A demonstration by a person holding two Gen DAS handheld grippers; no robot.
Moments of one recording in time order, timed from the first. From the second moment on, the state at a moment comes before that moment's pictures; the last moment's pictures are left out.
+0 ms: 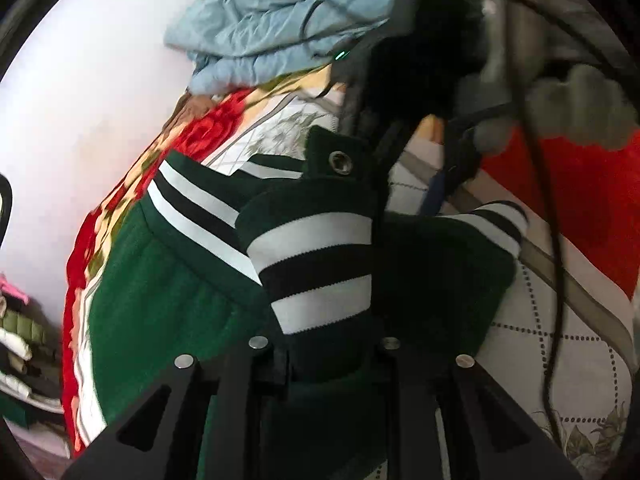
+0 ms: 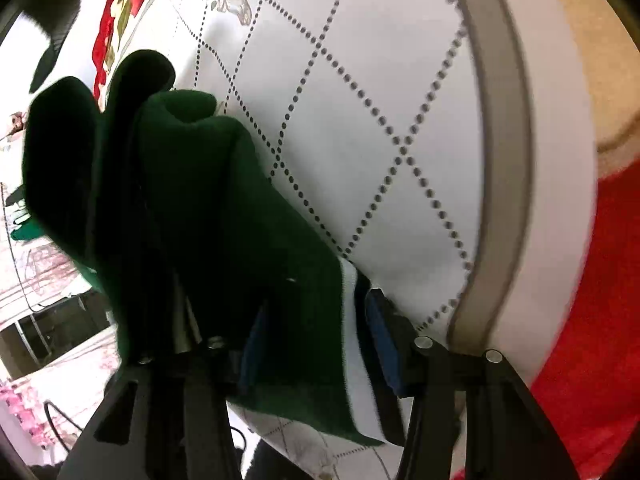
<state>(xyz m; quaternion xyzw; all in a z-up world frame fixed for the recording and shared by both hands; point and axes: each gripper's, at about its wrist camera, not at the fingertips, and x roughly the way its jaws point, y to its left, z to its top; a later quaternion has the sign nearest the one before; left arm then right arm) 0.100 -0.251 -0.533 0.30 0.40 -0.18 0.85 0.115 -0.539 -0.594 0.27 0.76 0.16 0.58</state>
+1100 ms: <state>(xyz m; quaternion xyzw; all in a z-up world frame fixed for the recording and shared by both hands) 0.187 -0.036 -0.486 -0.07 0.59 0.15 0.79 0.076 -0.489 -0.498 0.28 0.71 0.15 0.63</state>
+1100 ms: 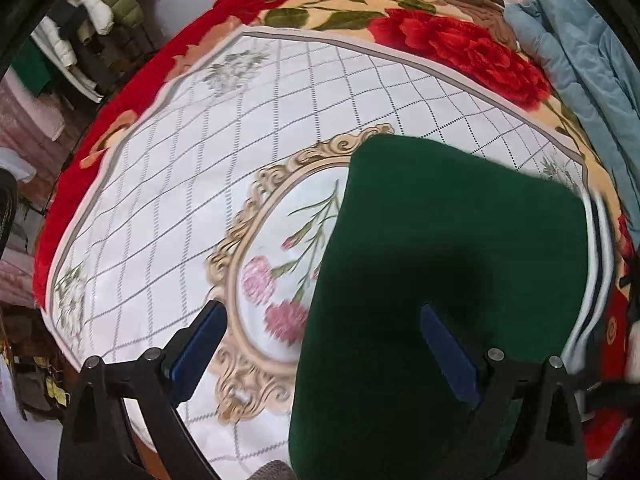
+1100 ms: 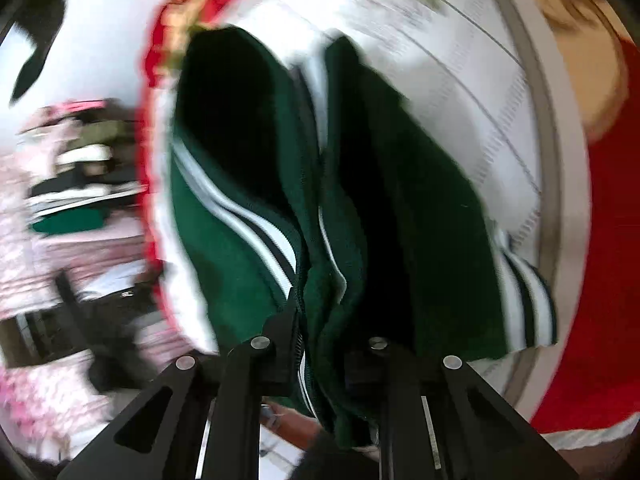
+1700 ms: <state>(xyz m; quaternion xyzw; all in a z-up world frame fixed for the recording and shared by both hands) 0.258 -0.036 -0.486 -0.06 0.59 0.14 0.79 0.163 -0.407 -0.436 0.20 0.66 0.16 0.71</state>
